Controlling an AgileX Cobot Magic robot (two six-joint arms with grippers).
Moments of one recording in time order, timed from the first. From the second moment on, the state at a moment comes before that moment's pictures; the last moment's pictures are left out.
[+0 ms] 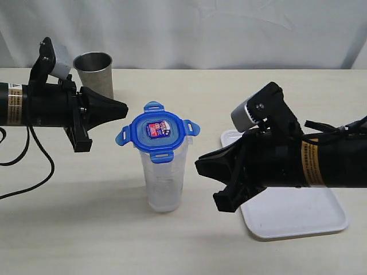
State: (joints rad) left arm 0.04 1.72 -0.82 1.50 -0.94 -0.86; right arm 0.45 1.36 -0.61 -1.57 -0.49 1.46
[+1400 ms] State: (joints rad) left arm -0.03 1.72 -0.82 1.47 -0.92 -0.85; right arm 0.45 1.41 -0.61 -1.50 -0.49 1.38
